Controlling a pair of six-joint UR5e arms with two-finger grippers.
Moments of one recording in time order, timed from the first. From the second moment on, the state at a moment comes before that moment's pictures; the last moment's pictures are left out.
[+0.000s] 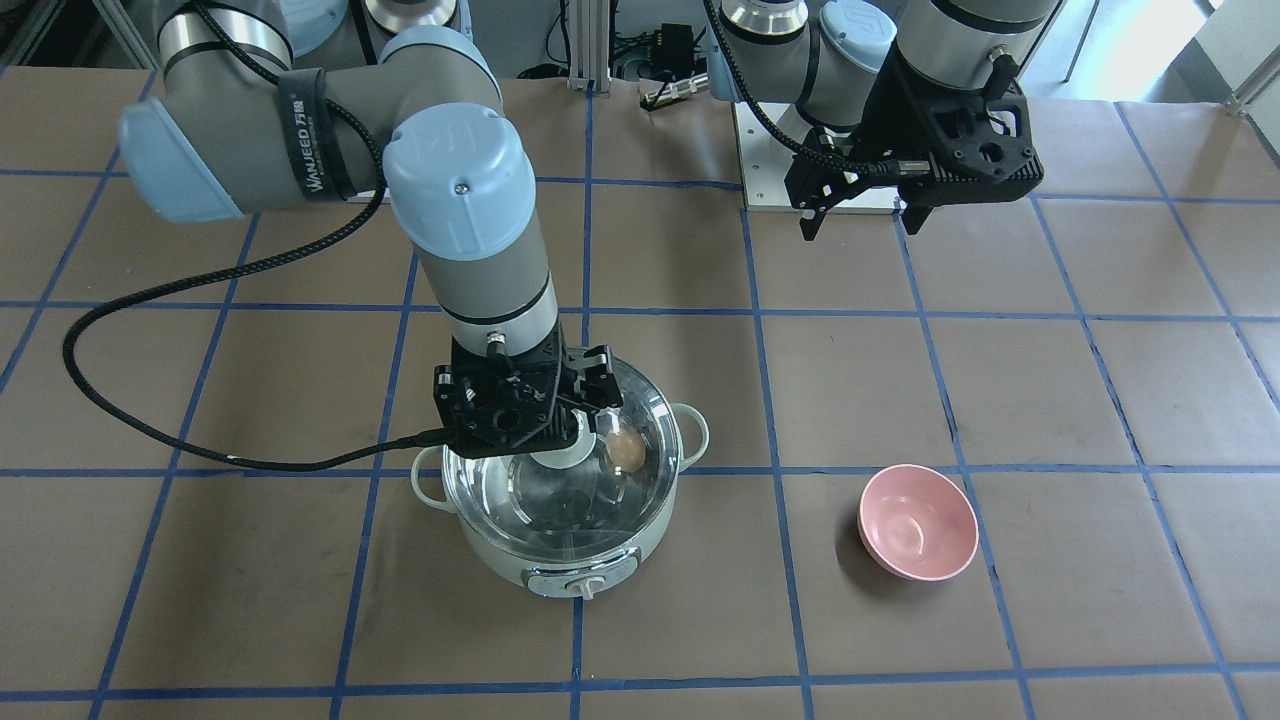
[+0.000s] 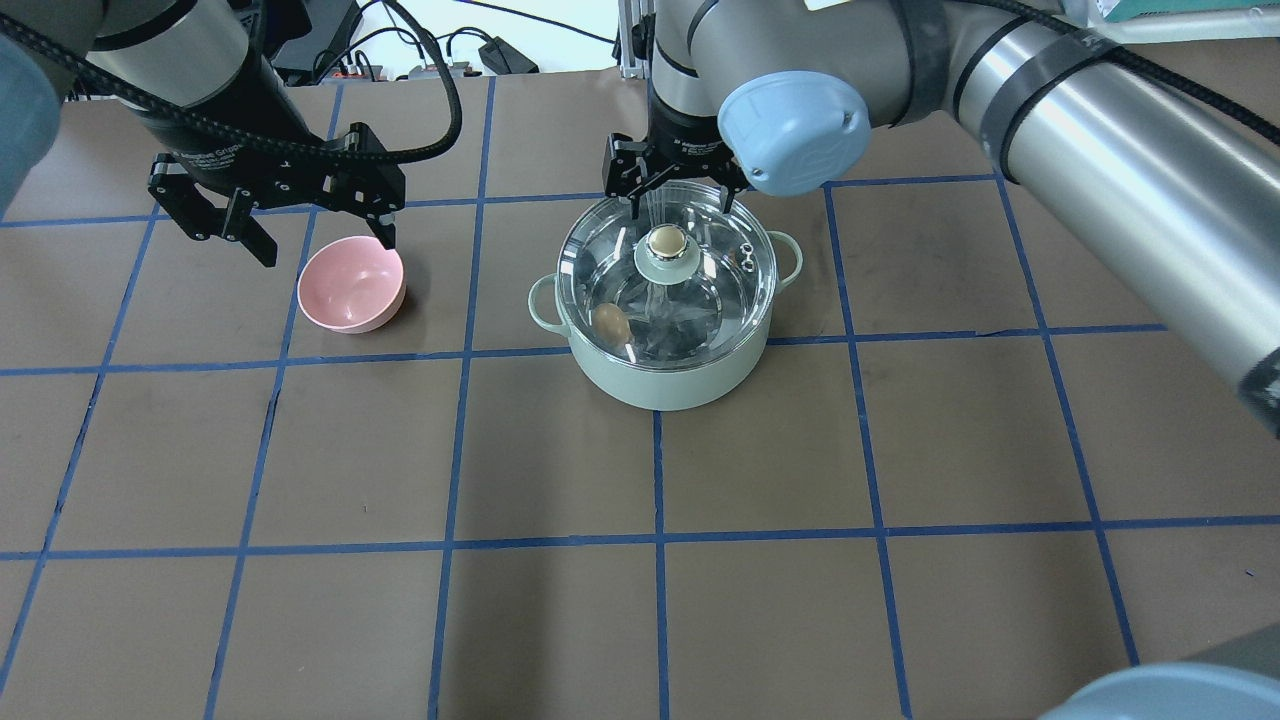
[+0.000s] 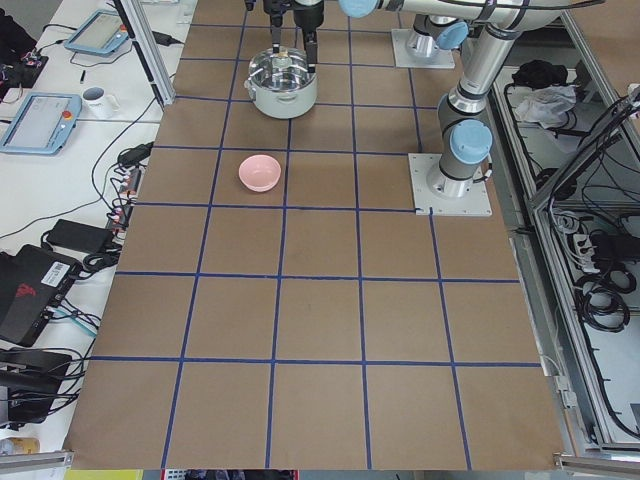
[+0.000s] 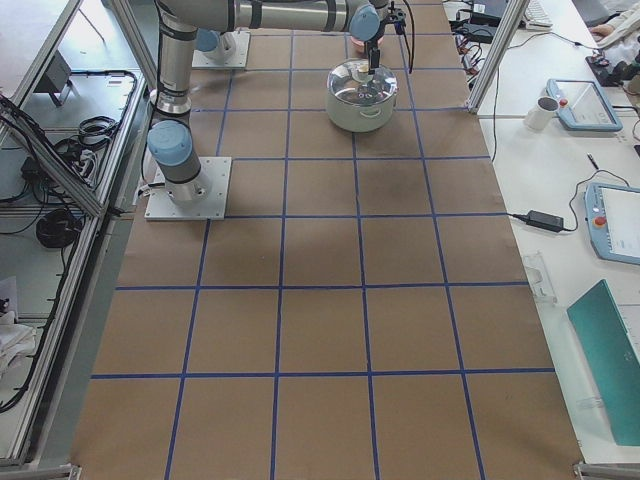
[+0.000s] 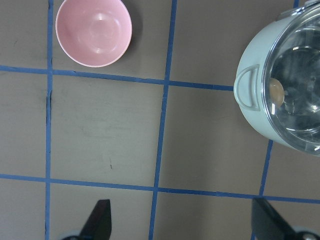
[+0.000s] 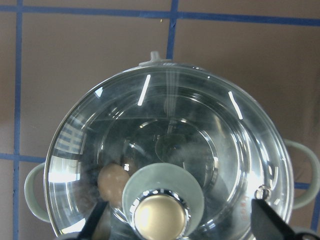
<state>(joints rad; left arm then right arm) -1.58 -1.54 -1.52 -1.66 1.56 -0.12 1.86 -1.18 1.39 -1.87 -1.50 0.21</state>
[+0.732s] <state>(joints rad) -1.58 -1.54 -1.52 -1.66 1.56 -0.12 1.63 -1.39 1.39 -1.63 -1.55 0.13</state>
